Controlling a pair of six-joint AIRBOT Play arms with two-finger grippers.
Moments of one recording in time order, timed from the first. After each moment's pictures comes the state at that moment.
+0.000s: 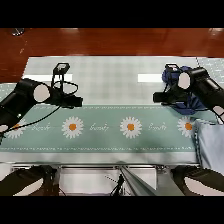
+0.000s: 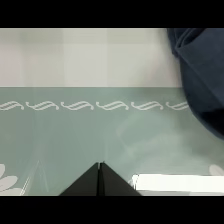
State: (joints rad) left arm -0.38 -1.13 0.95 1.50 -1.01 -1.74; right arm 0.24 -1.30 1.09 -1.63 1.19 1.87
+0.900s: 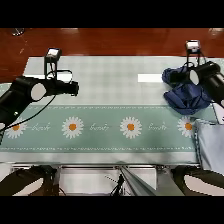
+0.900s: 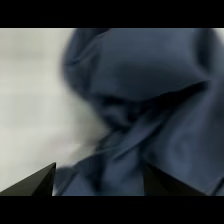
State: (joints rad) left arm -0.32 -1.13 0.96 1.65 -0.73 -1.74; right arm 0.06 -1.35 1.15 -2.01 0.81 1.98
